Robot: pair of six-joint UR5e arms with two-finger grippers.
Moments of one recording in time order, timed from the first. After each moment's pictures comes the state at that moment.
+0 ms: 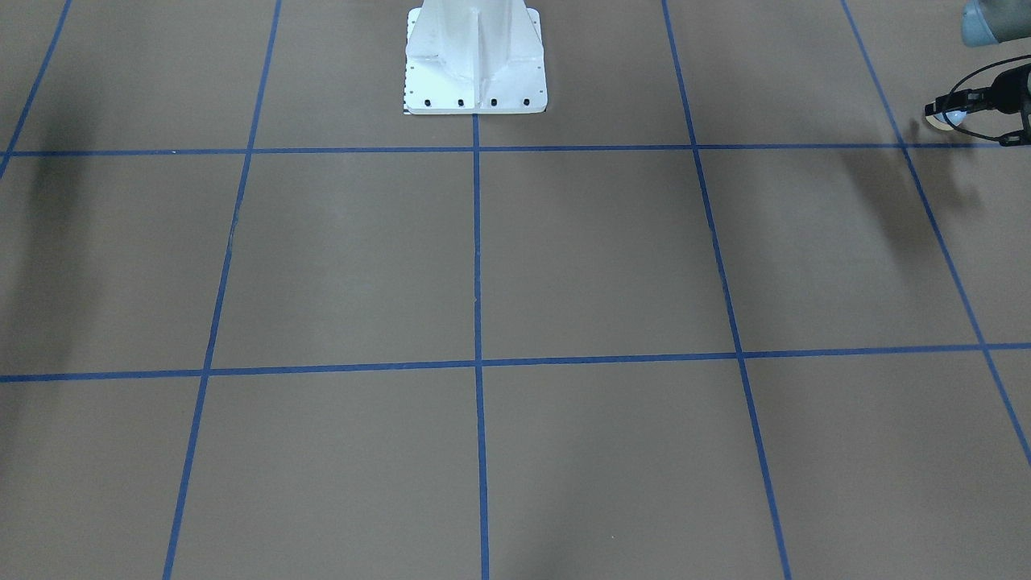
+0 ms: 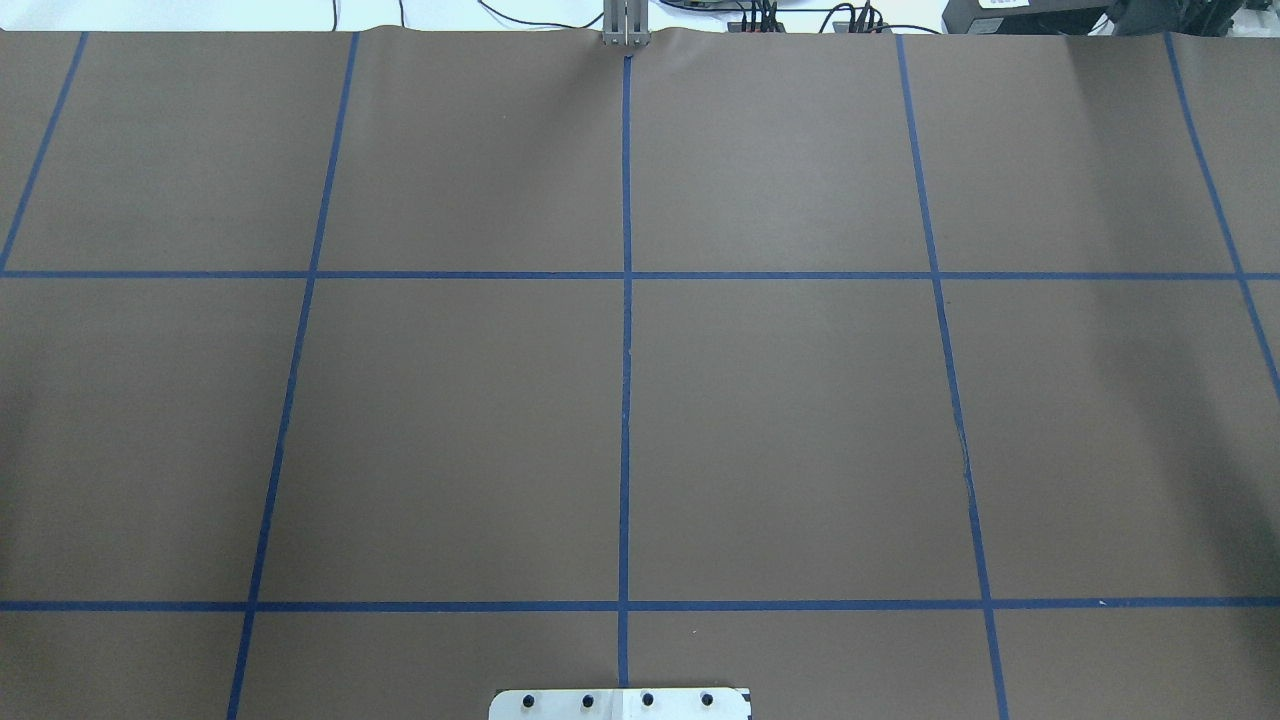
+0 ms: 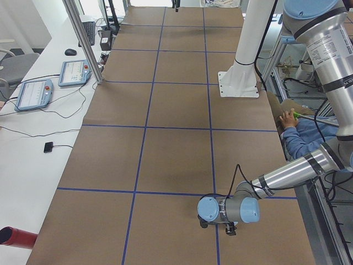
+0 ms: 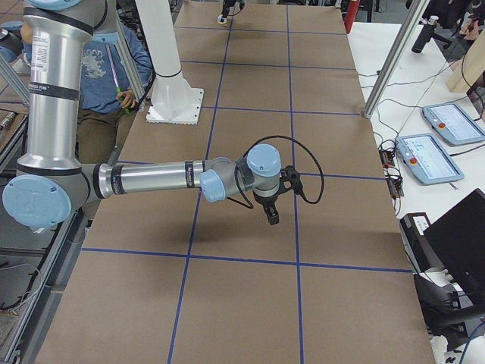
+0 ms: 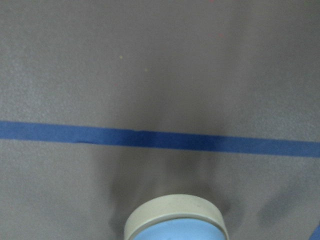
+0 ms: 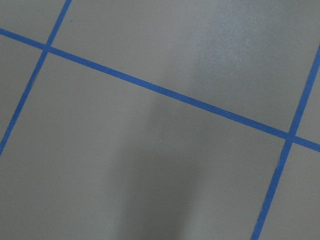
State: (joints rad) left arm -1.17 -1.13 -1.37 -1.94 -2.56 -0.13; right arm 1.40 -1.71 1.80 -1.31 2.42 0.01
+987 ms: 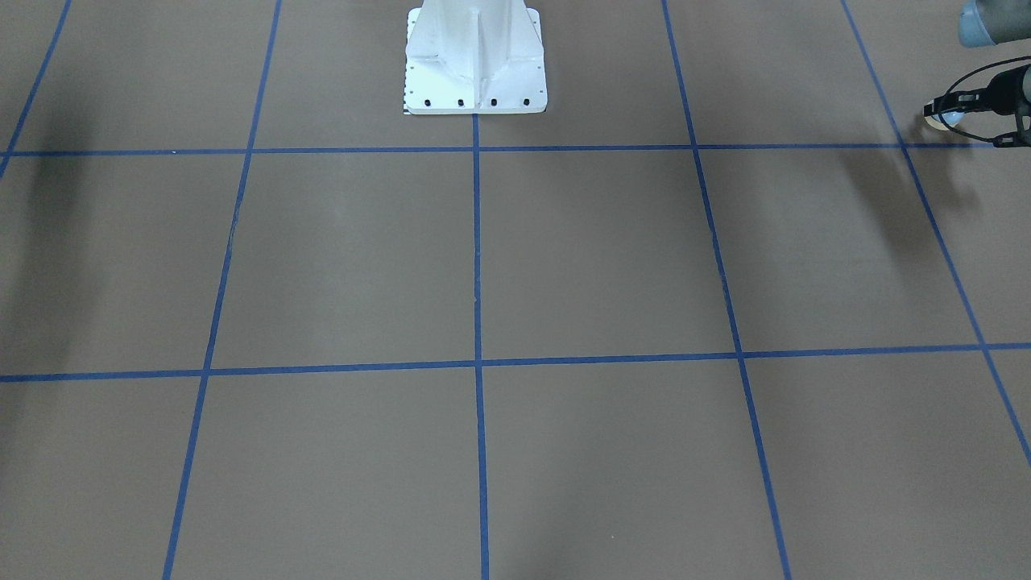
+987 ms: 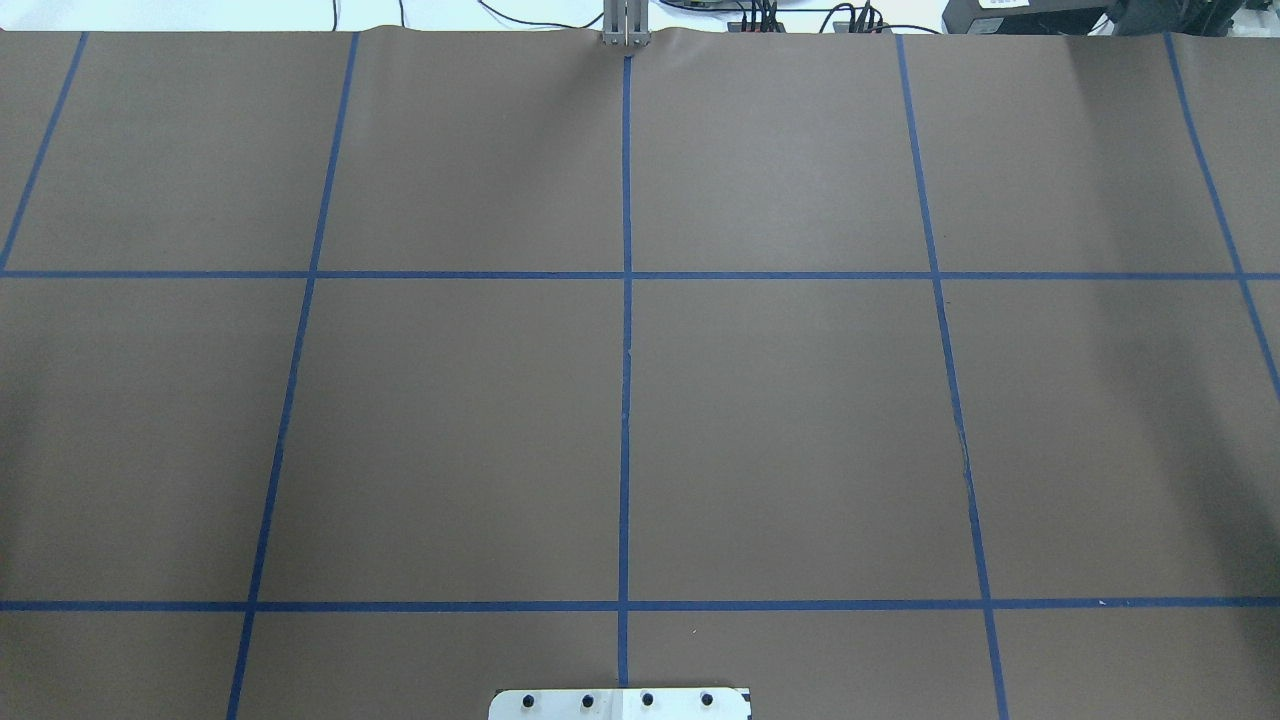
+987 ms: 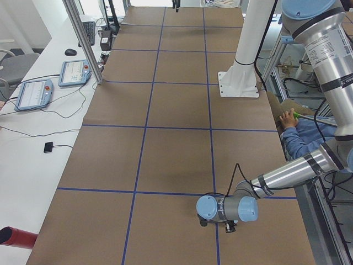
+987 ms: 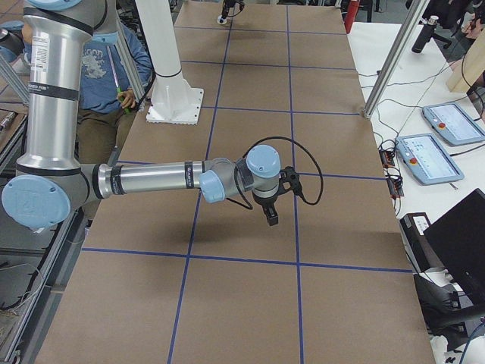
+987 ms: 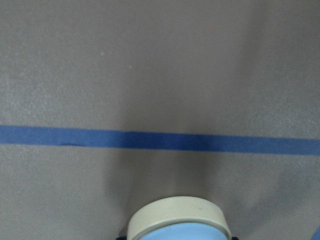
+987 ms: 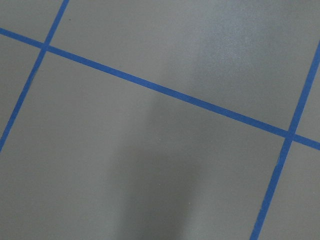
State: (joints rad) left arm -1.14 -1.13 -1.38 -1.95 -2.56 -0.13; right arm 1.40 -1.71 1.80 -1.31 2.43 0.02
